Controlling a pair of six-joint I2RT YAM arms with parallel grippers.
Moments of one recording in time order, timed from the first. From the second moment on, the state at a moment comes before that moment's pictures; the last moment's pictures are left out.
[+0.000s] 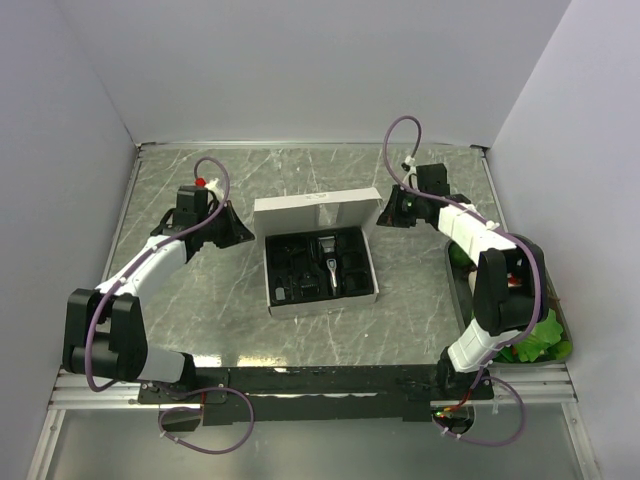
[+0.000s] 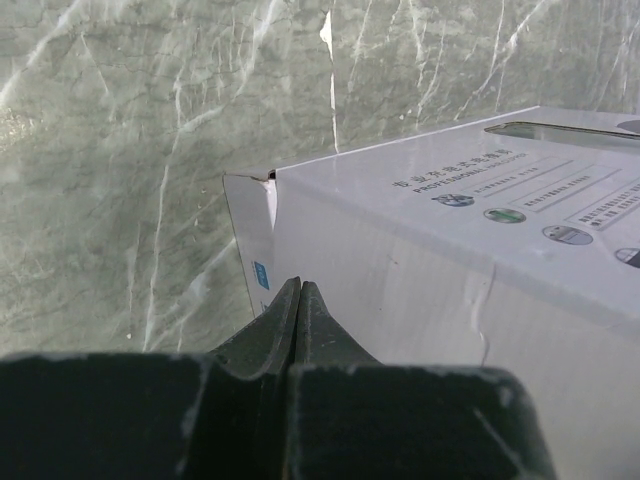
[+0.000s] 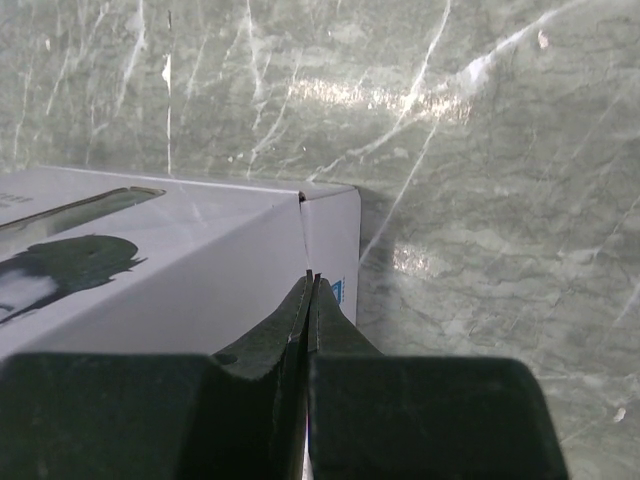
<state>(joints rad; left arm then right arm) -0.16 1.38 0.89 -0.23 0.41 -0.49 0.15 1.64 1.14 -0.33 -0.41 0.33</state>
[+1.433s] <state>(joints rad) -0.21 1.33 0.81 -0.19 0.45 -0.50 0.21 1.61 1.05 -0.31 -0.46 0.35</state>
